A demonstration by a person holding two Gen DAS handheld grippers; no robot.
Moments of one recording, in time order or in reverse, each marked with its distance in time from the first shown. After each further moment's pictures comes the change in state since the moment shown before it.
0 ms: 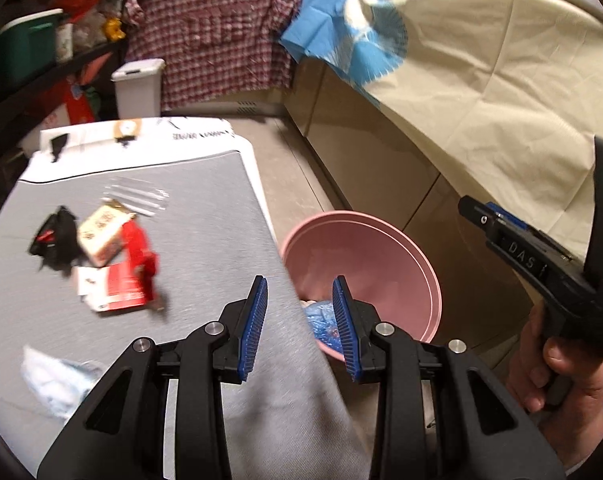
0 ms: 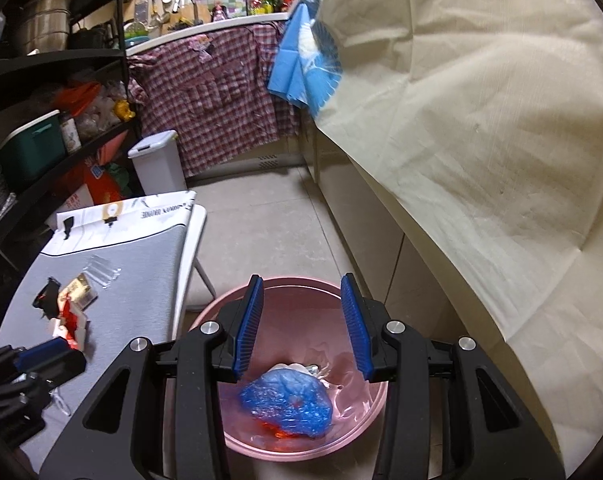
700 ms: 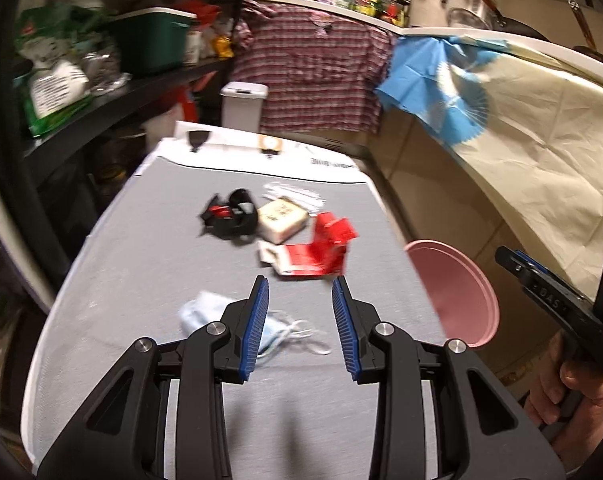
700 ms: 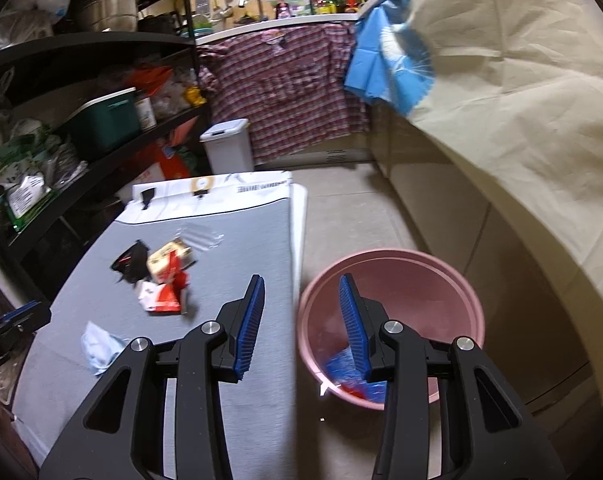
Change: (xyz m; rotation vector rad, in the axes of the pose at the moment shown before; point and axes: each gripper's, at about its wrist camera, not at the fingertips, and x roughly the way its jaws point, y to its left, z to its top) left arm -0.106 0.120 -0.053 -0.156 -0.149 0.211; right arm -0.041 0.096 -0.045 -0.069 0.018 0.200
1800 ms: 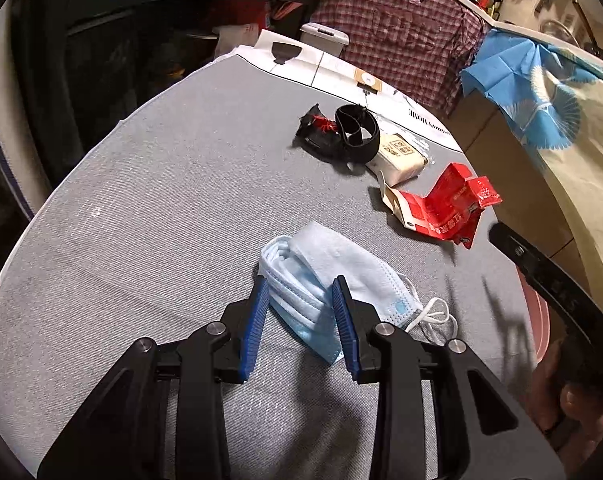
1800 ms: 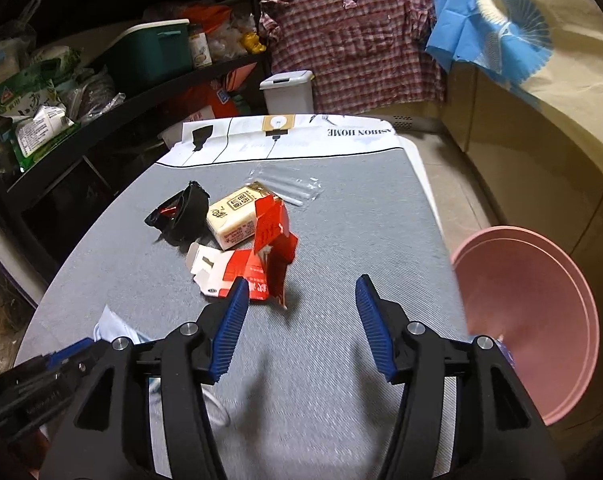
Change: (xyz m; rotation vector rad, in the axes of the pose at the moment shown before) left arm 0.089 0.077 -0.045 -0.230 0.163 0.094; right arm 0.114 0.103 -0.023 -0.103 0.138 0.129
